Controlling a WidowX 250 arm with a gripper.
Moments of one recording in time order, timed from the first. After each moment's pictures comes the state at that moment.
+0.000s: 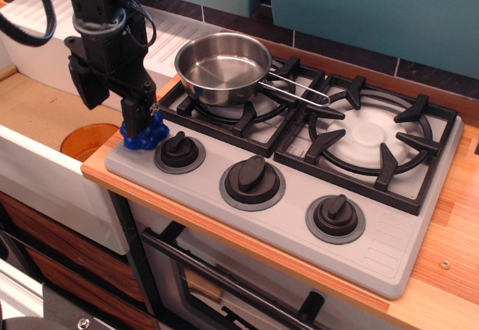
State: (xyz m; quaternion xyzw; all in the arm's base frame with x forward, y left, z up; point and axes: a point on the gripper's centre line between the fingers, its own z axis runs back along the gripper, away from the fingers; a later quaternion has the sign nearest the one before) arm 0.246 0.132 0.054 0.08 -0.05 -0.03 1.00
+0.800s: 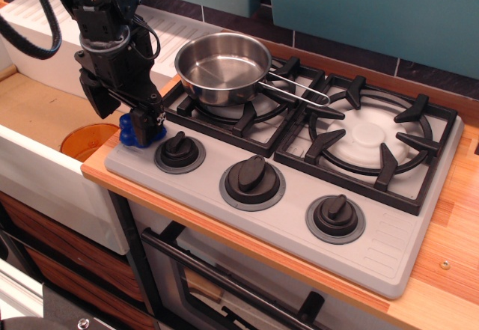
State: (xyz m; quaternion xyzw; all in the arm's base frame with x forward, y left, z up) arm 0.253 0.132 0.036 0.07 -0.07 -0.04 0.99
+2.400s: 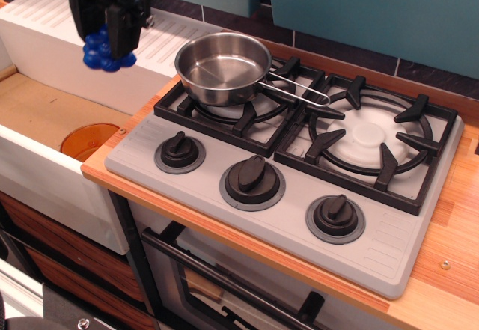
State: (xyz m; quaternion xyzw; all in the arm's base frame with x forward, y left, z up) arm 0.278 0.133 0.121 0.08 0.02 -0.03 1.00
